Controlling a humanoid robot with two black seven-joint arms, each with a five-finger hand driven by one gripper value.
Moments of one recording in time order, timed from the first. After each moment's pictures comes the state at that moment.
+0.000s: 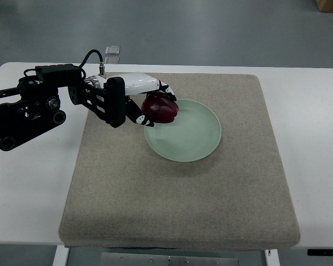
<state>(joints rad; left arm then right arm) -1.04 0.51 -0.33 -1.20 1.55 -0.16 -0.24 -0.02 0.00 -0.12 0.11 -0.02 0.15 -0.02</state>
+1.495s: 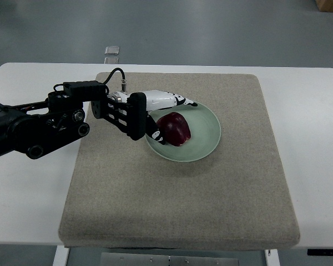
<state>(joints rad) -1.03 0.39 -0.30 -1.11 1.52 -0.16 -0.24 -0.02 0.00 -0.12 0.11 -0.02 0.15 -0.02</state>
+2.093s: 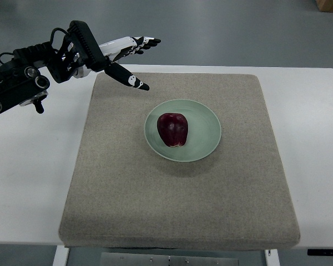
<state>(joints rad) -1.10 0.55 -0.30 -1.02 0.88 -0.15 -0.24 -0.02 0.00 -0.12 0.11 -0.02 0.15 -0.02</state>
